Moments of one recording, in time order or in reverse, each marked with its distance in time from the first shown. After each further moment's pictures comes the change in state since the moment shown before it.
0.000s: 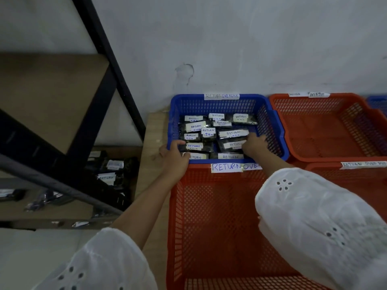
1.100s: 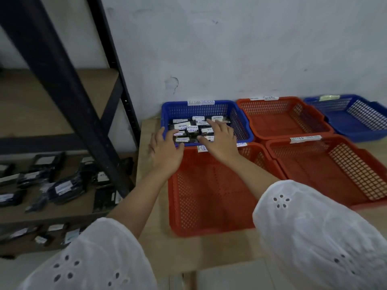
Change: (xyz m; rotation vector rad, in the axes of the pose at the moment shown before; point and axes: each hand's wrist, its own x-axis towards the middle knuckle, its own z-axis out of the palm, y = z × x) left_hand -0.120 0.009 -0.045 0.183 0.146 0.382; right_hand -0.203 -0.023 0.000 0.490 0.498 -0.360
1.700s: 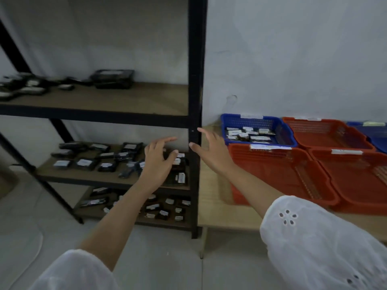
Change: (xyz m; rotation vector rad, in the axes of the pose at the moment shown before) left_hand -0.193 -0.103 -0.232 -0.166 0.177 0.126; right_hand -0.175 -0.222 0.032 0.265 -0.084 -0.327
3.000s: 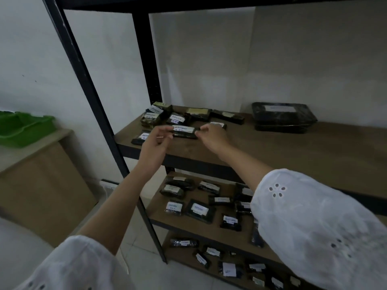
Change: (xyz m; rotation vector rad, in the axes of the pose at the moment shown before) left_hand 0.264 -0.370 -0.437 -0.213 0.257 -0.115; right_hand 0.368 -0.350 0.429 0.092 -0.203 0.086
